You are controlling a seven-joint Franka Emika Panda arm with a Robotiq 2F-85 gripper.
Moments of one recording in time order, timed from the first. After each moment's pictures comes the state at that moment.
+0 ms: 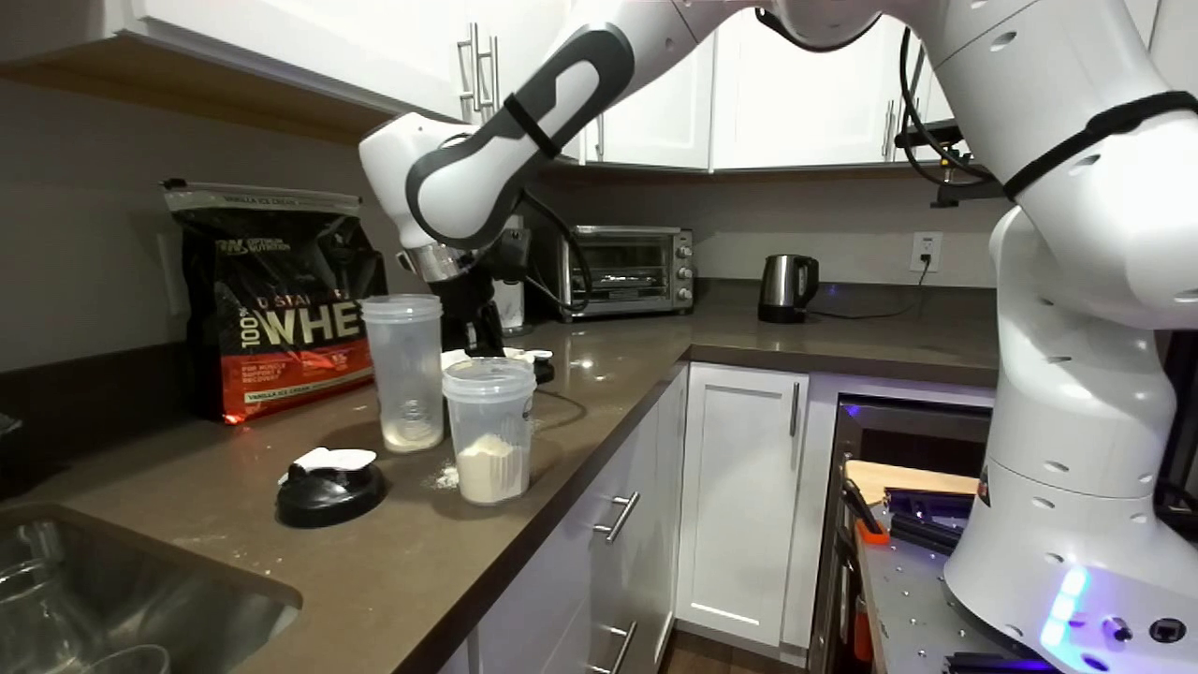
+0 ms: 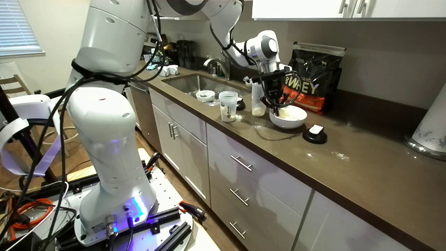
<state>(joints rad) 0.05 0.50 -0.03 -1.70 -0.46 2.01 -0.11</state>
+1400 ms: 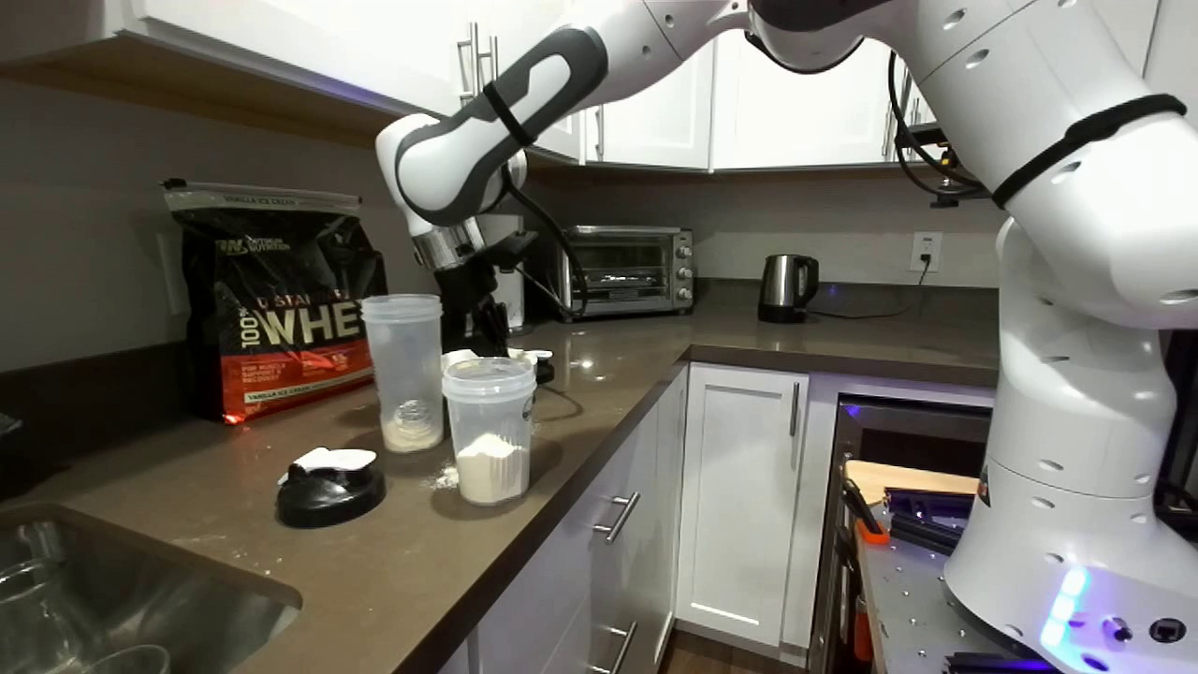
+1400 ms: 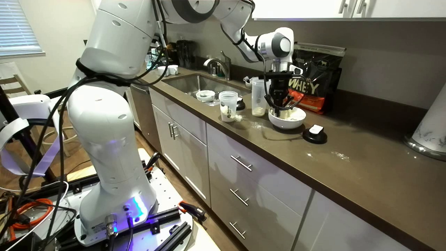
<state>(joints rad) -0.01 0.57 -0.03 -1.55 -0.25 1.88 -0.15</state>
